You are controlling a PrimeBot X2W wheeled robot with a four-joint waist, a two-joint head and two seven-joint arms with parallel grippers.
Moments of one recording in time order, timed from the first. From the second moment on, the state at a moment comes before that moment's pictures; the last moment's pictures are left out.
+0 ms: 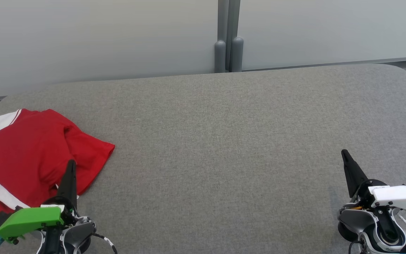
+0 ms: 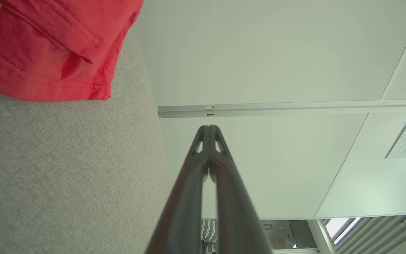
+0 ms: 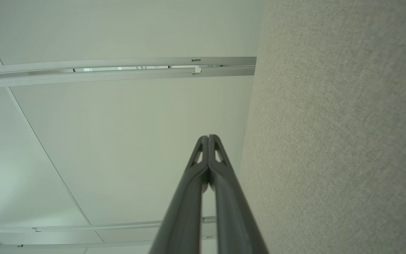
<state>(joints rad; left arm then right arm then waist) -0.12 0.05 0.11 0.26 -1.61 -0.13 0.11 -0.12 -0.05 -0.12 0.26 1.61 0.13 0.12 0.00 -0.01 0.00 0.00</state>
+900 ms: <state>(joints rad) -0.12 0.05 0.11 0.26 -1.61 -0.13 0.11 -0.12 -0.05 -0.12 0.26 1.61 0.13 0.12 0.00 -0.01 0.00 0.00</state>
